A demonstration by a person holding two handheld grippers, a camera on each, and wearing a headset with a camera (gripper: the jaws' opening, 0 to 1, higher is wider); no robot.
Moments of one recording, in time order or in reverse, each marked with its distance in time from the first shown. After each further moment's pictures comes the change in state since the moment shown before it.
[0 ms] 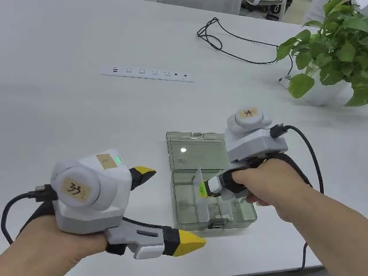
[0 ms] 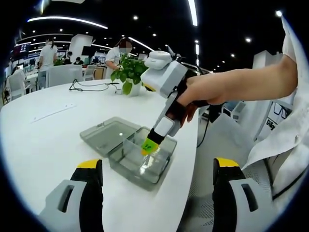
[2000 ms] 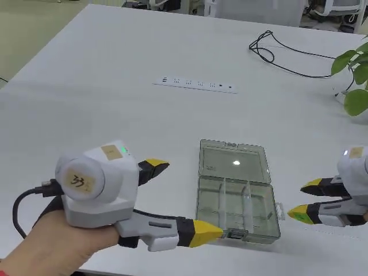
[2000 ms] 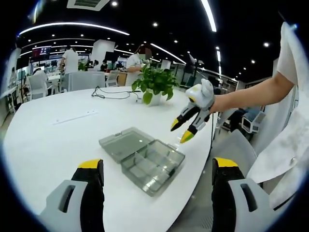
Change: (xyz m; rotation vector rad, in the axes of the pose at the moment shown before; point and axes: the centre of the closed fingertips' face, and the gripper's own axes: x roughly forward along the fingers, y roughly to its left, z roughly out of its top) left arm -0.024 -0.007 0.036 -0.051 -0.063 0.220; right arm -0.071 -0.109 -0.018 -0.867 -0.122 0.018
